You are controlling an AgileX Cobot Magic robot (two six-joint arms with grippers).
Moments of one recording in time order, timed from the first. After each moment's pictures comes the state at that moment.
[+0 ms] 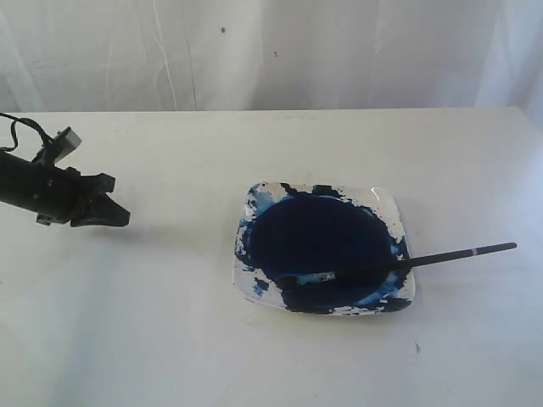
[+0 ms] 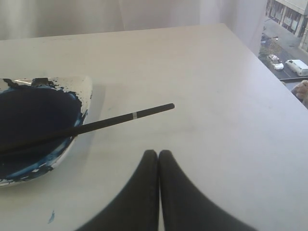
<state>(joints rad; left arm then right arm) 0.06 2.08 -1.24 -1.12 0.85 1.04 0.10 0.01 0.00 0.00 0.36 0.02</state>
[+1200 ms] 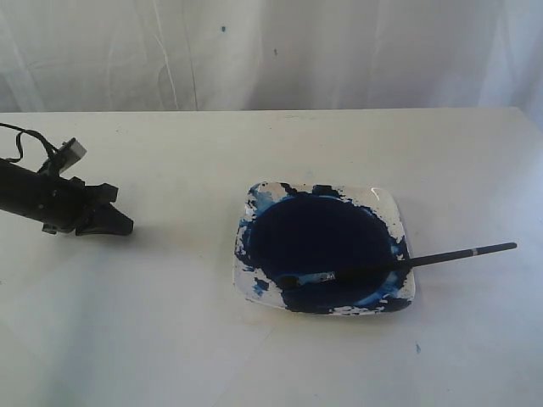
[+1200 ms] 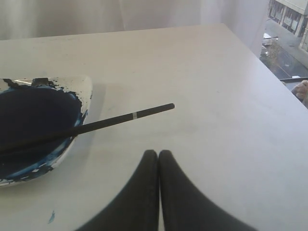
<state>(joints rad) 0.06 2.13 -1.24 -1.15 0.86 1.09 0.10 0.01 0.00 0.00 0.36 0.02</state>
